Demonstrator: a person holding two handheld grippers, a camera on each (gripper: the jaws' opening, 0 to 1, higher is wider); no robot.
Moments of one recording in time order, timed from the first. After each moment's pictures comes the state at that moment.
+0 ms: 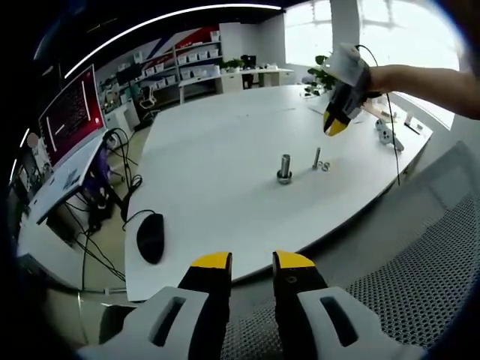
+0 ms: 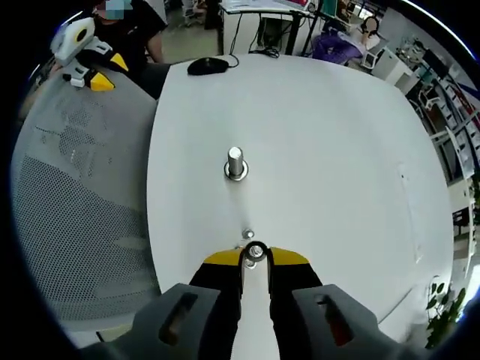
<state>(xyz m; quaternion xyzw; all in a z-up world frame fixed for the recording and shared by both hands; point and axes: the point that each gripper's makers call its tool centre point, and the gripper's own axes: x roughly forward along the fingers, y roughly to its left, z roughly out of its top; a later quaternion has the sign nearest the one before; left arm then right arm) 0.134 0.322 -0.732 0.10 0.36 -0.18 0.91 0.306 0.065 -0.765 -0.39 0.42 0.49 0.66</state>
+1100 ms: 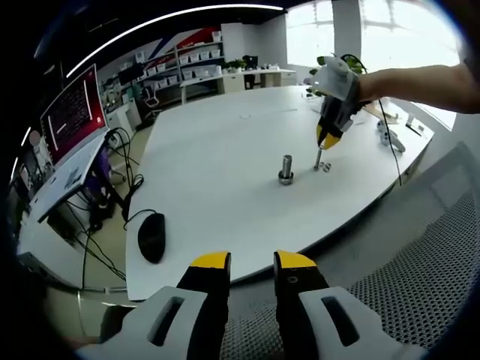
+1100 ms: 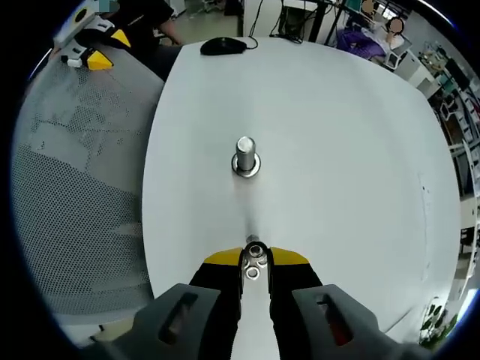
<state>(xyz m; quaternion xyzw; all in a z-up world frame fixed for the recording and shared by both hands) 0.134 0.322 -0.732 0.10 0.36 -0.17 0.91 0.302 0.079 -0.804 -0.42 0.44 0.52 0.60</state>
